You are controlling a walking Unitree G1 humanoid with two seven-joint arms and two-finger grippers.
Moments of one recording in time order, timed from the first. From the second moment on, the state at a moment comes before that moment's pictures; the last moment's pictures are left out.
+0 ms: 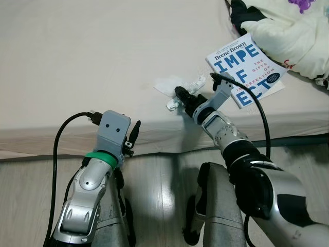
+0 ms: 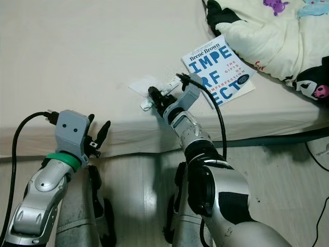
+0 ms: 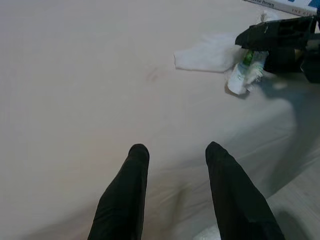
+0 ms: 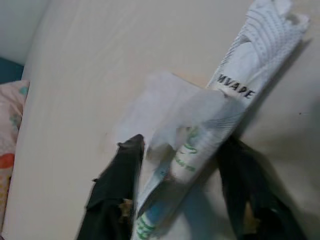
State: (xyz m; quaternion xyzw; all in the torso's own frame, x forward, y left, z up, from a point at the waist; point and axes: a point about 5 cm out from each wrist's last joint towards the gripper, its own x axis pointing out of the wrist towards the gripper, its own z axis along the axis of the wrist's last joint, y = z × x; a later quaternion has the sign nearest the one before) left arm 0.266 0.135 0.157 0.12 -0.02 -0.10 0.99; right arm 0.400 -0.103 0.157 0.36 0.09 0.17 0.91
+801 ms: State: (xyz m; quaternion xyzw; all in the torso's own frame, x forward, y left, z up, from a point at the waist) left arm 0.266 0.133 0.162 0.12 -0.03 -0.11 0.99; right arm 0.405 -0.109 0.179 0.37 0.03 0.21 0.91
